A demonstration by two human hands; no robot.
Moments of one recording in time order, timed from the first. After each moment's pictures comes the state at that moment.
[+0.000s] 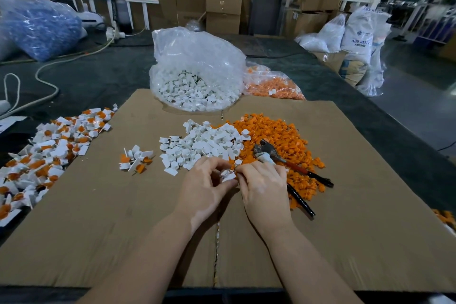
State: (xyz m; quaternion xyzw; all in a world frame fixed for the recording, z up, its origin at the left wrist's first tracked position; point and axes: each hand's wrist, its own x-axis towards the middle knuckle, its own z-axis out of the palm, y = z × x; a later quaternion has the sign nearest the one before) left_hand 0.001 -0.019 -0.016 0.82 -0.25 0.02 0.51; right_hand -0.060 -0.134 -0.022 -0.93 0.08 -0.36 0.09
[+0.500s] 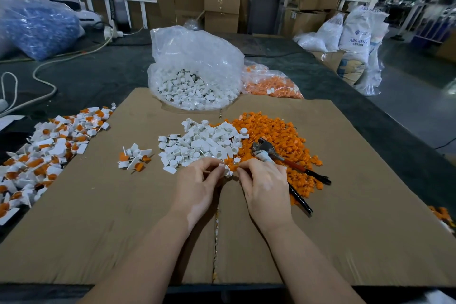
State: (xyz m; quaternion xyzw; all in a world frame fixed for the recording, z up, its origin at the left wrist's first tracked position) left_hand 0.005 -0.019 -0.020 0.80 -0.18 -0.01 0.57; right_hand -0.063 -0.134 -0.018 -0.90 0.08 -0.38 0.18
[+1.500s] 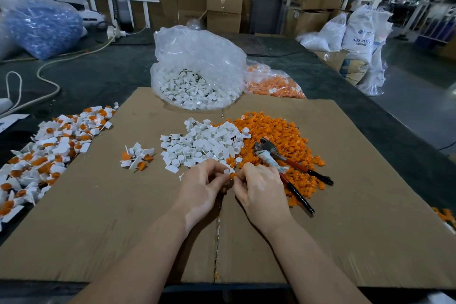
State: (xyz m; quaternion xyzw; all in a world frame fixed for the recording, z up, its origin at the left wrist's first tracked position) left_hand 0.000 -0.015 -0.017 0.77 -0.21 -0.10 0.59; right_hand -0.063 -0.132 -0.016 -0.93 0.03 -0.32 0.15
